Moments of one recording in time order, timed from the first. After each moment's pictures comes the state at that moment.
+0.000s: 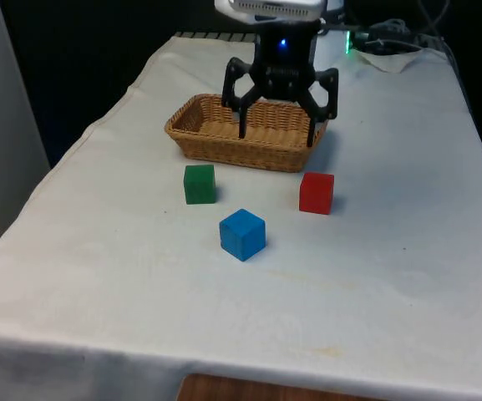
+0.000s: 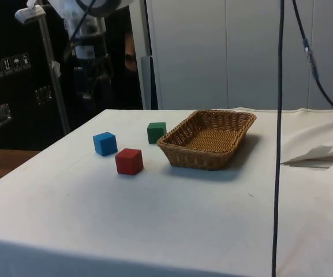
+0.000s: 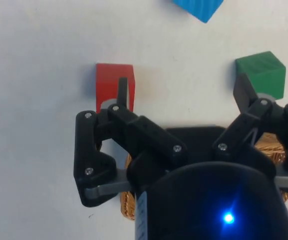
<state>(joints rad) 0.04 0.51 -0.07 -1.66 -0.09 2.23 0.02</state>
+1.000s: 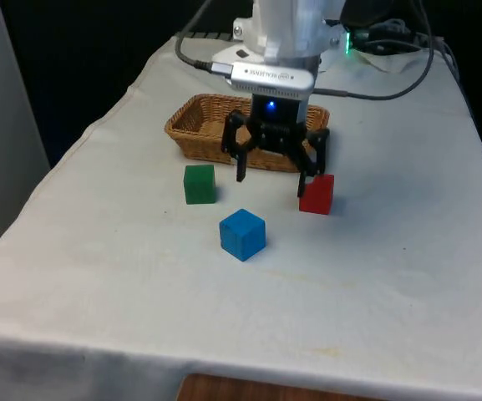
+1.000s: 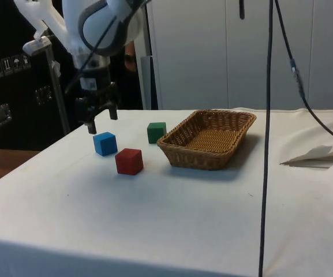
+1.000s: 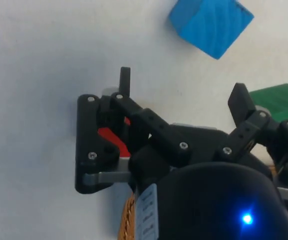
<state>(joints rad) 0.04 0.64 -0.08 -1.66 -0.09 2.37 0.23</state>
